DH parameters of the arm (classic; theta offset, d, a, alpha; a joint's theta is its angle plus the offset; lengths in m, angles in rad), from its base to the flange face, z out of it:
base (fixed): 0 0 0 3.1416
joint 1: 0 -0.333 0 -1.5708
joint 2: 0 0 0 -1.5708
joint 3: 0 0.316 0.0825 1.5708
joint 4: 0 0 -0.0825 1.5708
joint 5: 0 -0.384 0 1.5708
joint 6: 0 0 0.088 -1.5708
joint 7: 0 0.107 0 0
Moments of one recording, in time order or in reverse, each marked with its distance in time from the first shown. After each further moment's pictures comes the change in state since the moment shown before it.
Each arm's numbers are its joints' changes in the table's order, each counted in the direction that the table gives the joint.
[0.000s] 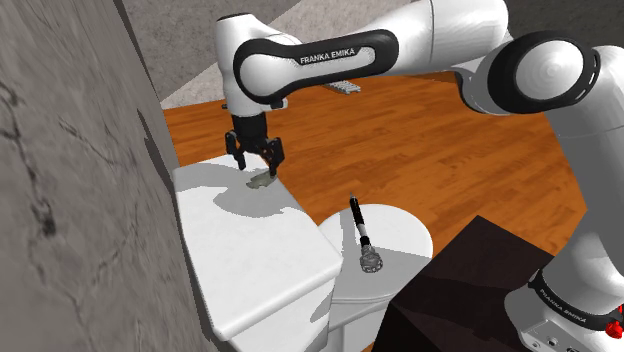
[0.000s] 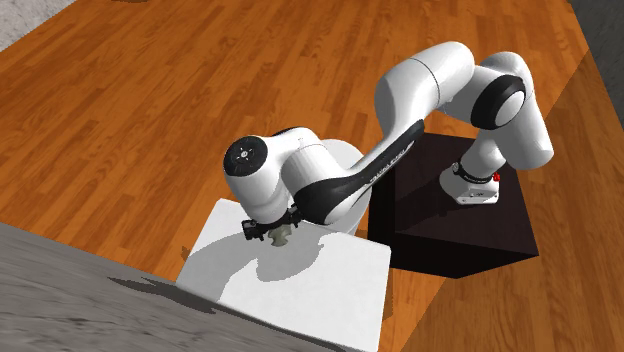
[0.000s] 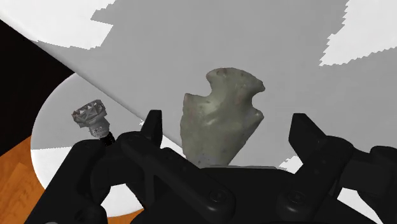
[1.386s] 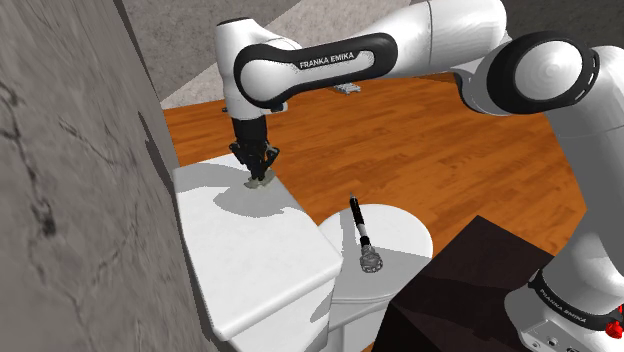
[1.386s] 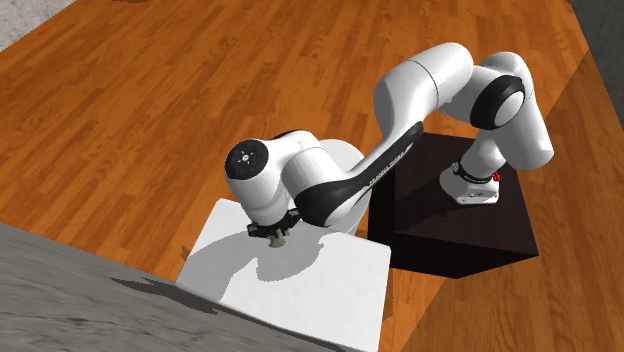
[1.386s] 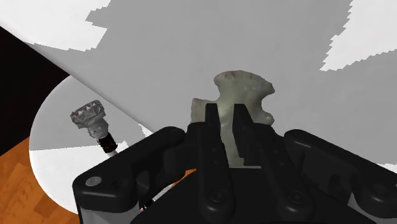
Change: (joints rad) arm 0.000 -0.002 -0.002 -0.014 0.004 -0.017 0.005
